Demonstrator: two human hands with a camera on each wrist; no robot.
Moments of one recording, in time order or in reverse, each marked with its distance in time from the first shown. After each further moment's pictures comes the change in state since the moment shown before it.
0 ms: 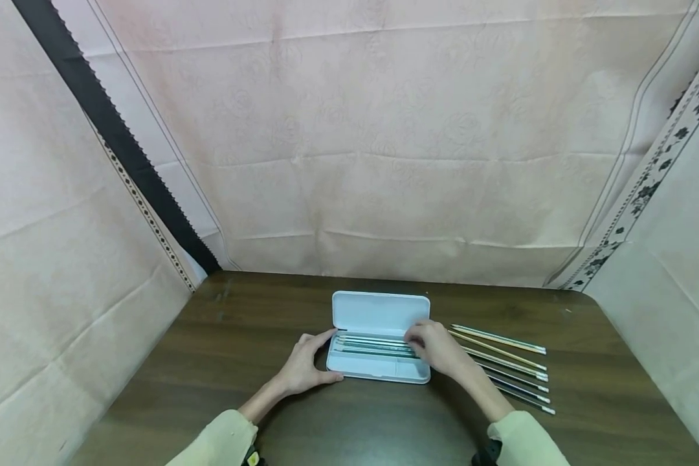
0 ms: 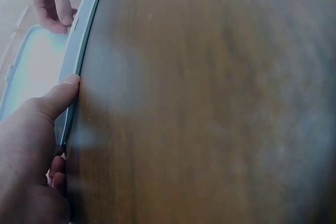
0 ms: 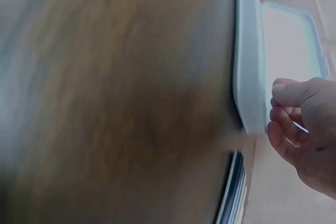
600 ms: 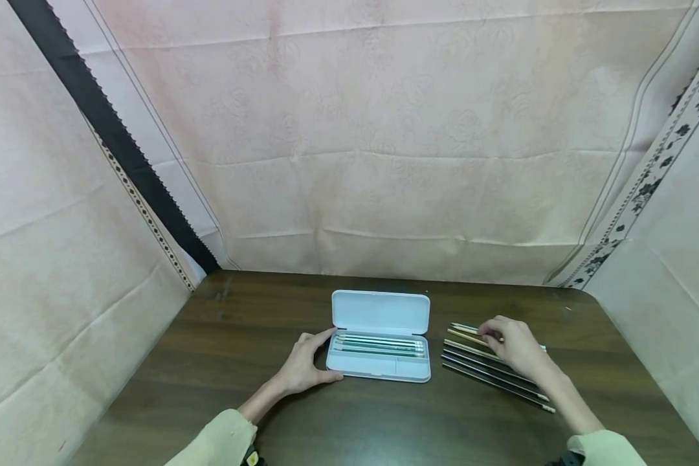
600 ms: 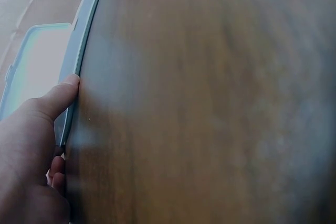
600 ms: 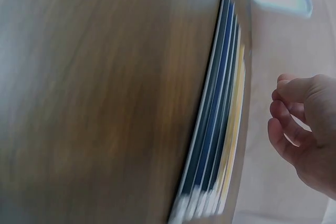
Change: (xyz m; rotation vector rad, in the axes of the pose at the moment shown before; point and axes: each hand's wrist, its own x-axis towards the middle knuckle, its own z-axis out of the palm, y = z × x) left_hand 0.000 -0.001 0.000 -0.004 -0.004 0.000; right_hand -0.073 0.060 -0.073 -0.144 0.271 -0.015
